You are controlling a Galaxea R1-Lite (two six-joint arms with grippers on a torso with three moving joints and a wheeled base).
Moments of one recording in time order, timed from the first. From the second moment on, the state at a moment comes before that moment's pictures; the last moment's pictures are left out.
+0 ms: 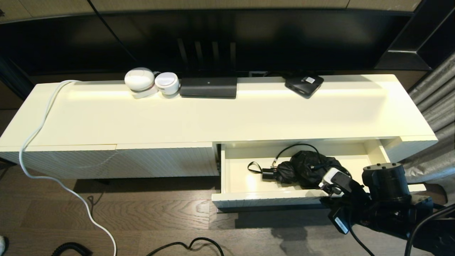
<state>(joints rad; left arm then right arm) 0.00 0.00 -0.01 -0.01 0.00 -0.06 0.31 1.79 -0.47 -0.67 0.00 -0.44</state>
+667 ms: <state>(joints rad) 0.00 0.00 -0.01 -0.01 0.00 -0.06 0.31 1.85 -0.57 -0.68 -0.02 -0.44</state>
